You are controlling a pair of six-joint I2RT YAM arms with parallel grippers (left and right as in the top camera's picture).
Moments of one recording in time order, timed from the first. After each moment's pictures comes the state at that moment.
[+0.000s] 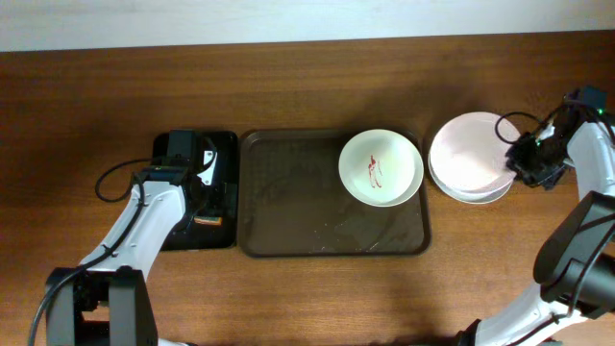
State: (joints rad) left arm -0.08 1.63 1.00 -0.69 -0.05 0.01; right arm -0.45 1.92 1.47 -0.99 -0.17 0.28
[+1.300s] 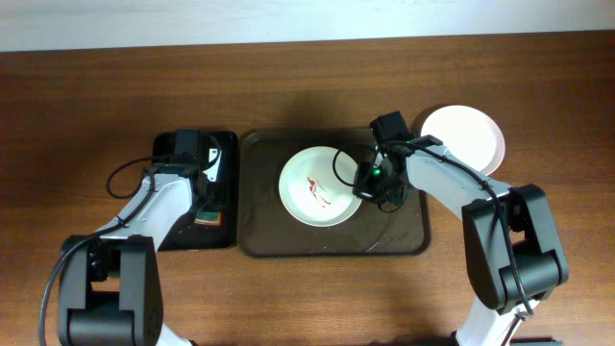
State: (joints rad) left arm -0.08 1.75 1.00 -0.56 -0.05 0.01; right arm 0.28 1.91 1.17 -0.64 -0.31 0.58
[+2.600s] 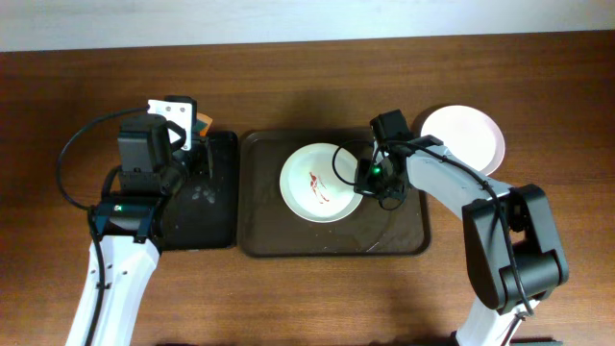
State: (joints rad) left arm -0.08 1.24 1.04 -0.44 0.03 0.01; right arm 0.28 1.92 1.17 -0.60 -0.26 0.49
